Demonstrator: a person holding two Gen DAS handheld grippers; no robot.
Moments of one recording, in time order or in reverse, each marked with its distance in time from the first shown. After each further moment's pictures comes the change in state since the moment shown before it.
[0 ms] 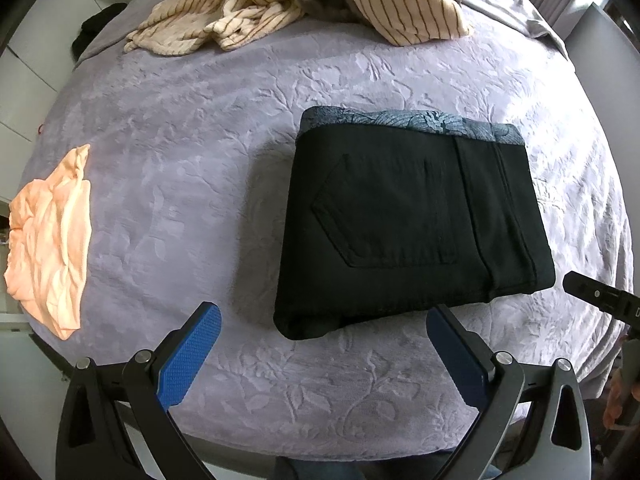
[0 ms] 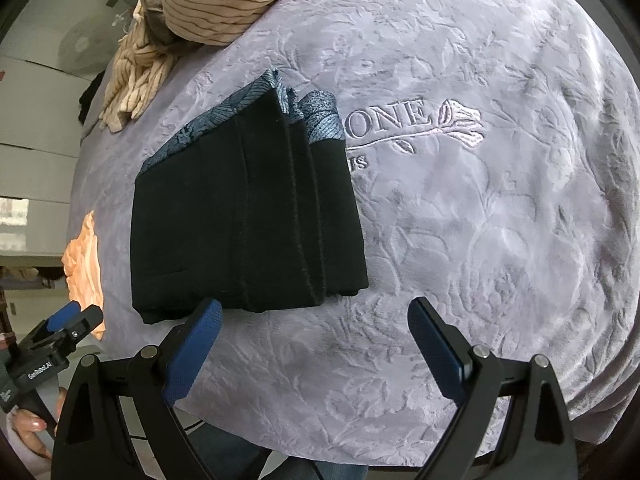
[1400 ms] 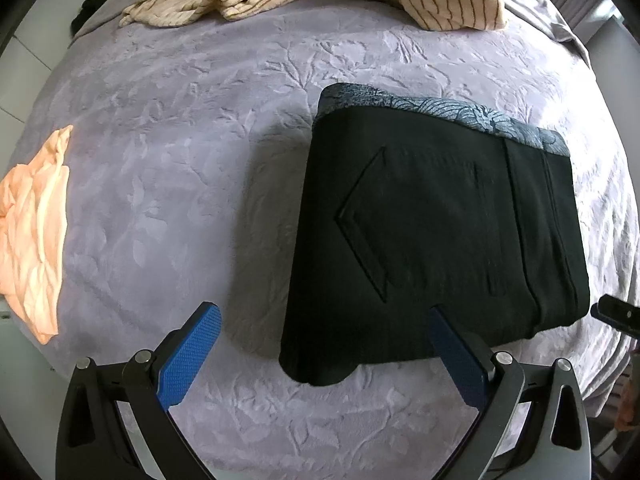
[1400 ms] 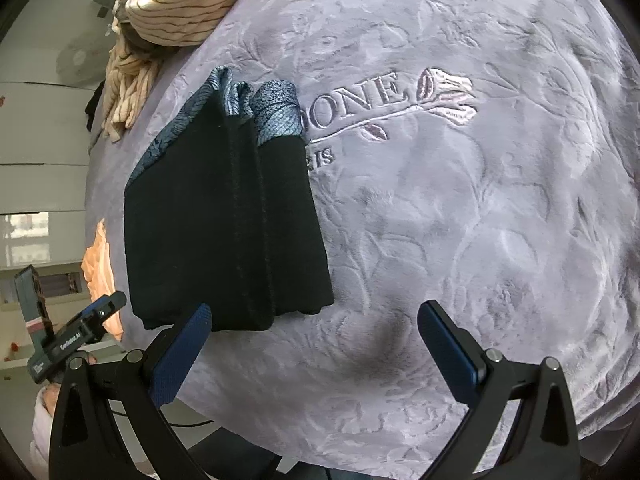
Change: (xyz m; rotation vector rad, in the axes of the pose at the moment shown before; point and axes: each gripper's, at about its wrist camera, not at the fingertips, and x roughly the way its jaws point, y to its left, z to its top) left arm 0.055 0.019 0.018 -0.045 0.044 -0.019; right arm 0.028 -0.042 0.021 0.057 0.077 0.101
